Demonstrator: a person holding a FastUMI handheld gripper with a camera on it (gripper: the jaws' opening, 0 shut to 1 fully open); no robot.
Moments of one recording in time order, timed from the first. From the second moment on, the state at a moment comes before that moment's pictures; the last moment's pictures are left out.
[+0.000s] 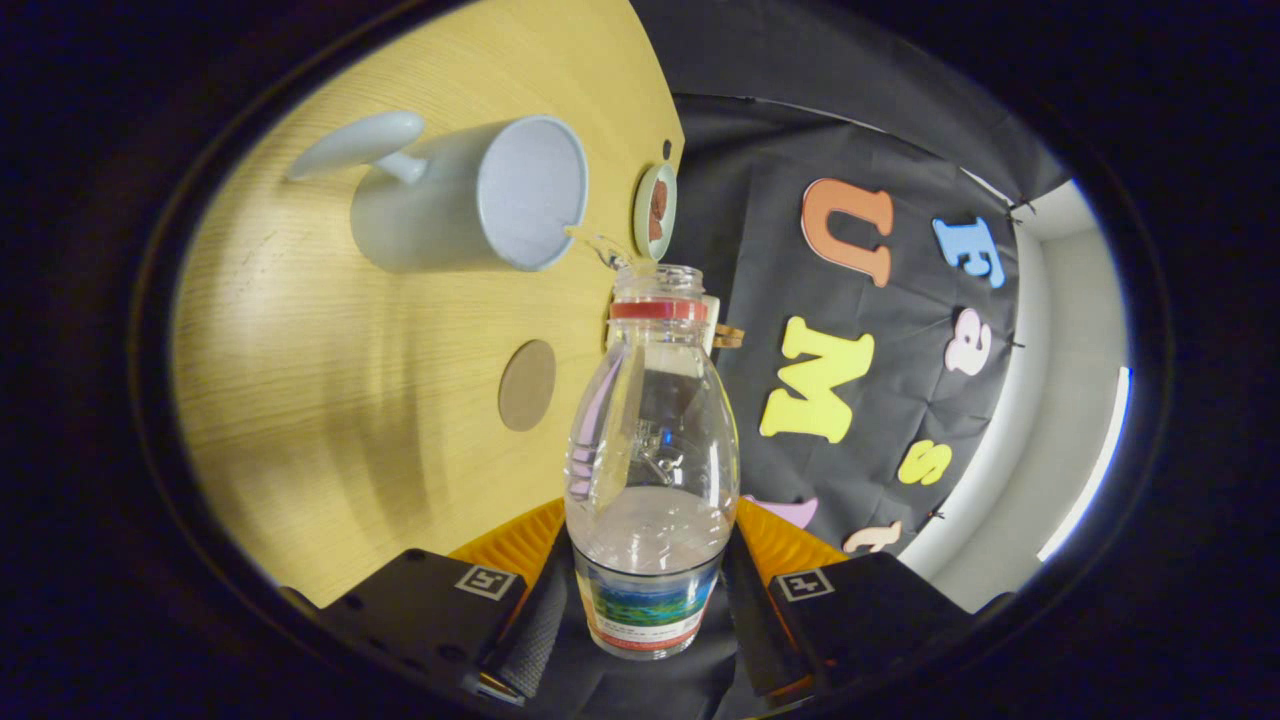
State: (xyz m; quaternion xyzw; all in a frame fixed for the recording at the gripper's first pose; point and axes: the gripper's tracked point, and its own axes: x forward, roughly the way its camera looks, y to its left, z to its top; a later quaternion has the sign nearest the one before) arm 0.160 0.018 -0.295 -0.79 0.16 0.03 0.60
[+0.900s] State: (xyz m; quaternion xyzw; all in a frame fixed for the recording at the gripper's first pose) arm 0.148 0.024 -0.265 -0.81 0.13 0.02 0.57
